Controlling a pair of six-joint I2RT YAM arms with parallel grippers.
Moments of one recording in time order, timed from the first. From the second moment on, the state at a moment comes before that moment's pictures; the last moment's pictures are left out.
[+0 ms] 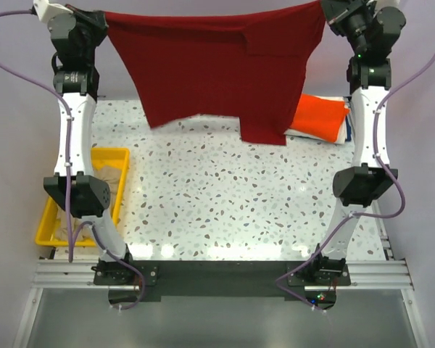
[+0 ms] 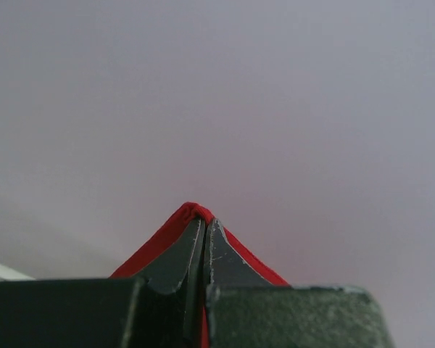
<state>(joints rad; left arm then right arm) 0.07 1.90 2.24 -0.21 -0.10 -0.78 -0.08 2.07 2.50 -0.16 -0.33 0.83</state>
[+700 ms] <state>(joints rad) 0.10 1.35 1.05 -0.03 -0.05 -0.85 -0.11 1.62 1.25 -0.04 -0.36 0.81</state>
